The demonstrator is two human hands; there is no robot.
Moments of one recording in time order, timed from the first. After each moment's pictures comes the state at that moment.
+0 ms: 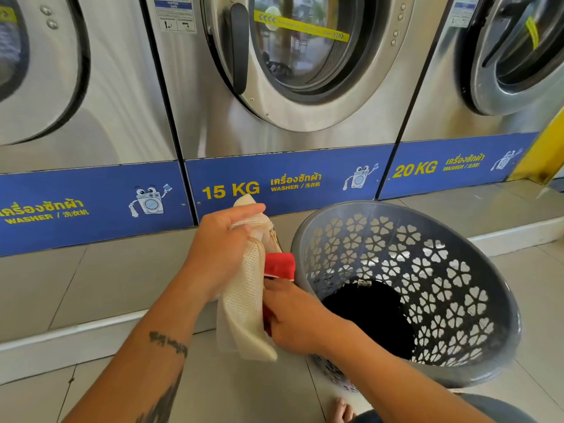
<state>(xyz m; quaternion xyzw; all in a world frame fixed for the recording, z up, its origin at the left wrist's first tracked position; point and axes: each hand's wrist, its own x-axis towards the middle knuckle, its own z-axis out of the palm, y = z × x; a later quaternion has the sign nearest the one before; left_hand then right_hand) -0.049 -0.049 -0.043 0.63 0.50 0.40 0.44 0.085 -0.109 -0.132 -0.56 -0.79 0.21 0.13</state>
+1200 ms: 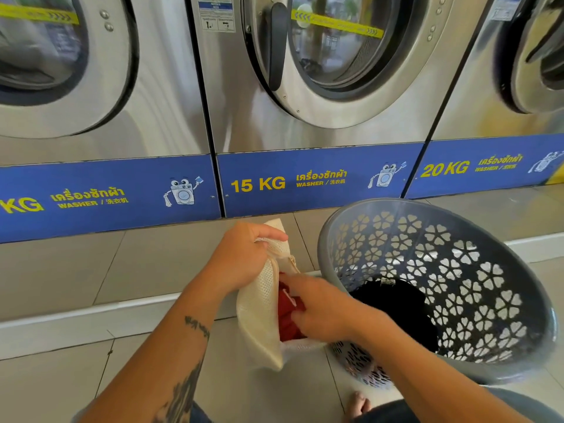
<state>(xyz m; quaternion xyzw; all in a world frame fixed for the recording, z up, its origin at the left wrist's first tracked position) -0.083 -0.053 -0.063 0.73 0.52 0.25 0.36 0.079 -0.115 -0.120 -0.60 -0.72 0.33 0.10</state>
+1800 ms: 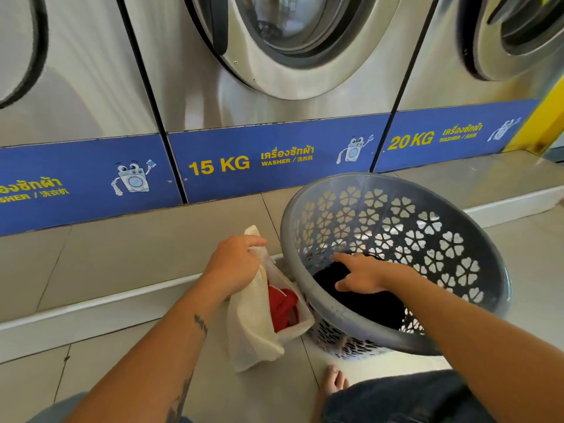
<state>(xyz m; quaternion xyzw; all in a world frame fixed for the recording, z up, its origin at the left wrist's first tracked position) -0.024 -0.047 -0.121 0.72 0.57 0.13 0.37 0.244 -0.090 -0.181 -0.75 -0.57 0.30 -0.11</state>
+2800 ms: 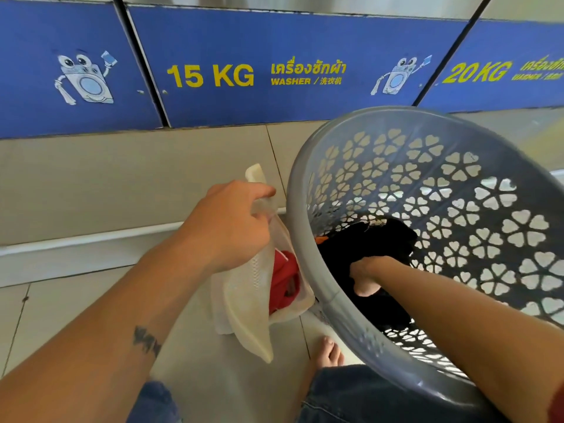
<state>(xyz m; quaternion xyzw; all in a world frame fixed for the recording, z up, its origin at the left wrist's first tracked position) -0.008 -0.014 -0.146 0.77 0.55 0.10 0.32 0.272 -0.045 -0.334 -0.66 -0.55 0.29 -0.44</state>
